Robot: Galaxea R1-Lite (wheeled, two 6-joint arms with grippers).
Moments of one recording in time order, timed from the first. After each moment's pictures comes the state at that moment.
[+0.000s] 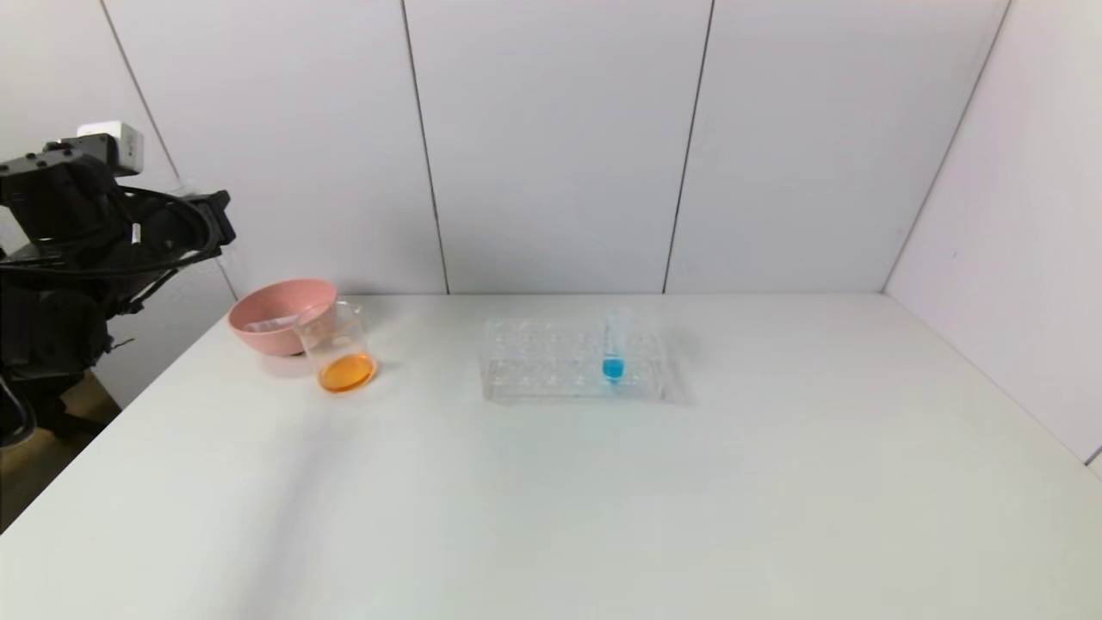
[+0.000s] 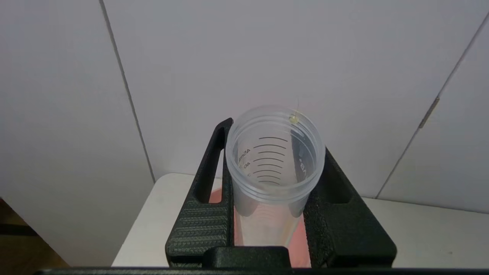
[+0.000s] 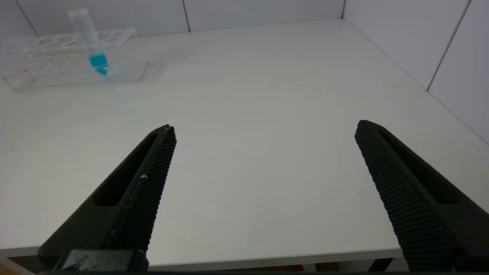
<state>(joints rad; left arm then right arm) 0.19 1.90 -1.11 -0.92 -0.07 -0.07 0.00 0.00 0.00 0.00 -0.04 0.09</state>
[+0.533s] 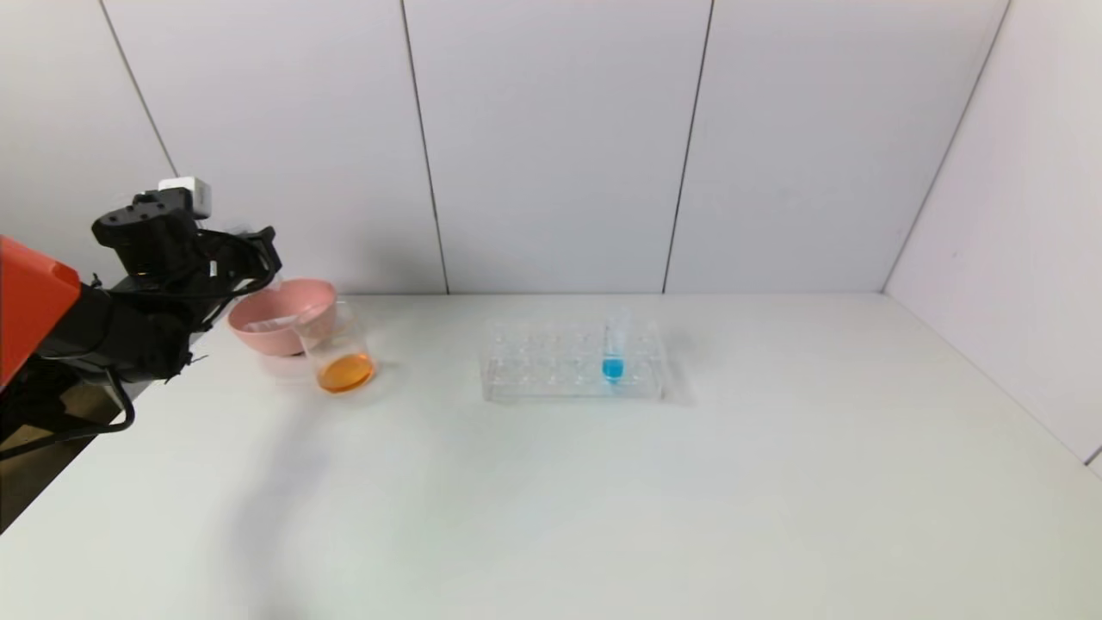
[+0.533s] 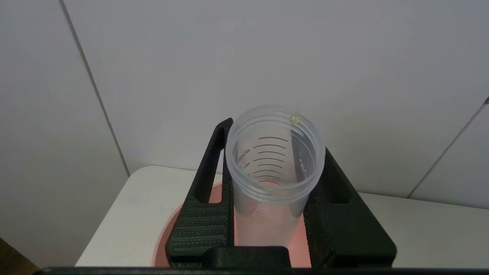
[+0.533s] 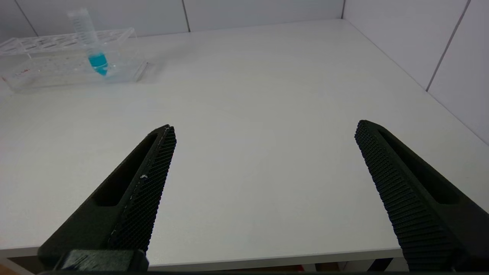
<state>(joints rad) 0.18 2.19 -1.28 -1.01 -0.08 -0.10 0.00 0.00 0.00 0.00 -0.04 0.09</state>
